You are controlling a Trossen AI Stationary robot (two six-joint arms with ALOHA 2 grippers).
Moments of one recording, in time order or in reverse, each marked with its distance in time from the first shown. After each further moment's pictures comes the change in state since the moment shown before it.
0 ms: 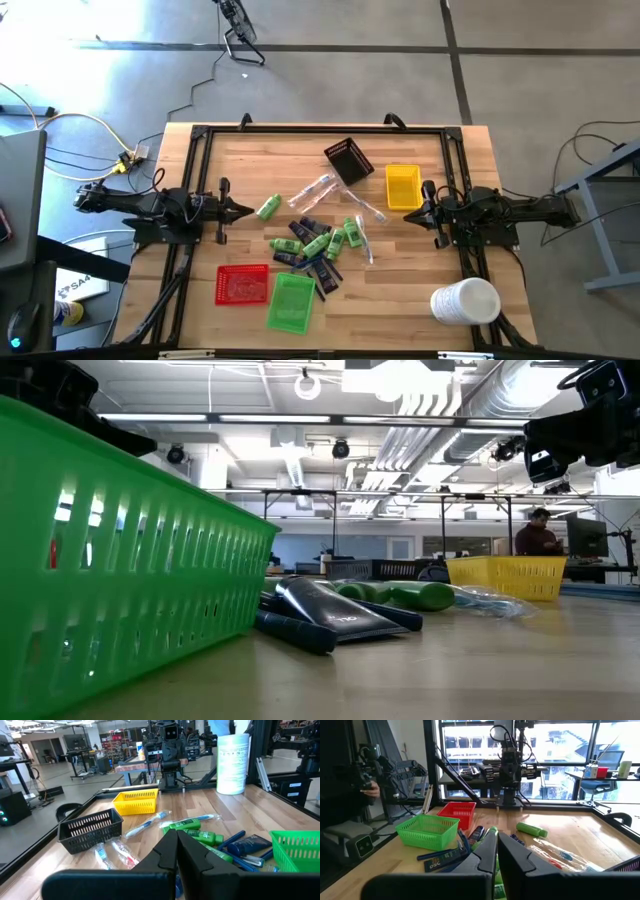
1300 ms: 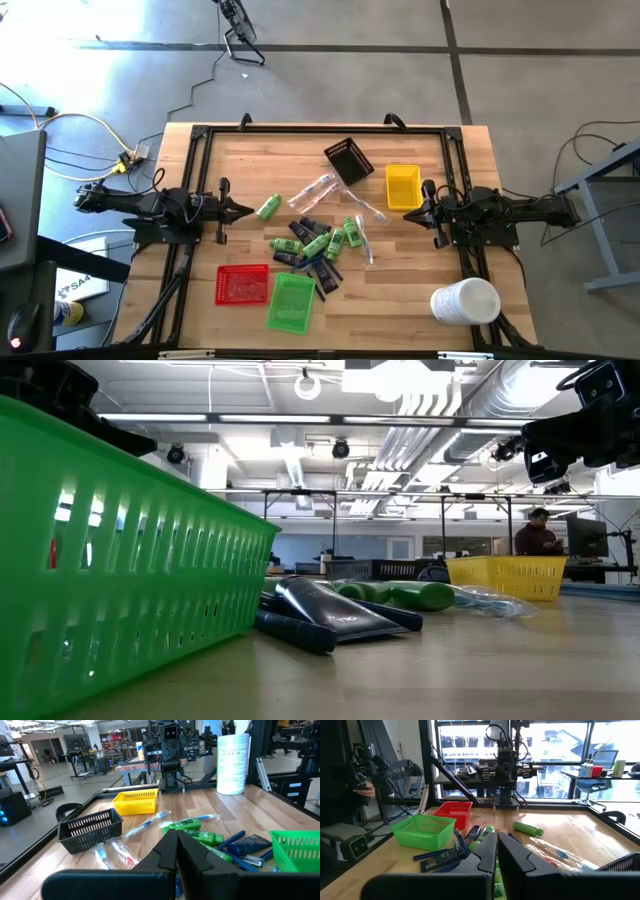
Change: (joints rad) left arm 0.000 0.000 0.000 0.000 0.000 0.000; right arm 0.000 0.000 0.000 -0.002 0.020 0.003
